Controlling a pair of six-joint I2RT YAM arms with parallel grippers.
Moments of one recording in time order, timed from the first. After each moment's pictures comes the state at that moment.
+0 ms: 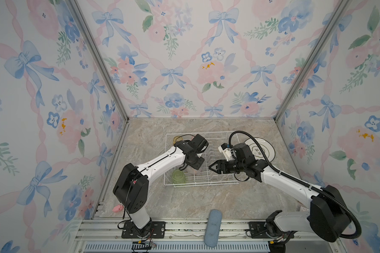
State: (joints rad) left arm -0.72 1.68 1.35 -0.84 -0.08 -0.08; right arm 0.58 1.34 0.83 -0.23 -0.52 0.52
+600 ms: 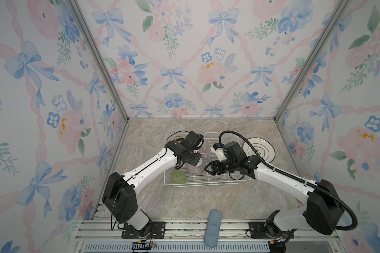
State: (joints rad) left arm -0.70 1.51 1.32 -0.82 -0.13 -0.13; right arm 0.73 1.44 1.03 -0.43 -0.31 0.38
